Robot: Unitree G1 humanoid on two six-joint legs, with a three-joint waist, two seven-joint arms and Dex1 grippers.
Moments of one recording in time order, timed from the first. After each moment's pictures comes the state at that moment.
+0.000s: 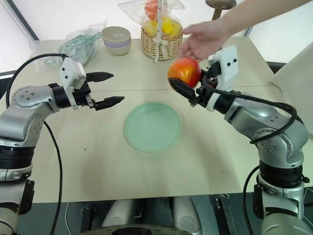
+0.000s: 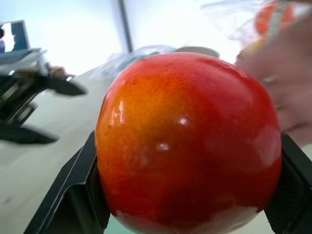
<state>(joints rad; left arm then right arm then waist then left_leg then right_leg) -0.59 0.73 0.03 -0.10 -0.43 0.43 -0.96 -0.53 -0.67 -0.18 -0.53 1.02 0.93 0.24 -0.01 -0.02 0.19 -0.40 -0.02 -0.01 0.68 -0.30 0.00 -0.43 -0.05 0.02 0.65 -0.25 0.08</state>
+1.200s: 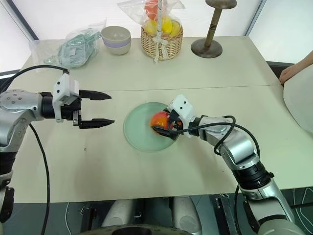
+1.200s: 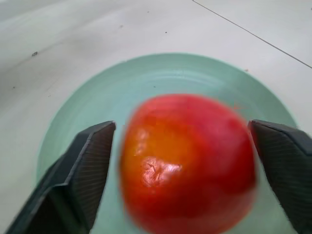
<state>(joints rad) -0.52 0.90 0.02 -0.14 -0.47 0.47 -1.23 -0.46 -0.59 0.24 -0.31 0.45 0.71 0.64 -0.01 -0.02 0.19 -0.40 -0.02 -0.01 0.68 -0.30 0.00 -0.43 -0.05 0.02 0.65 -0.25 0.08</state>
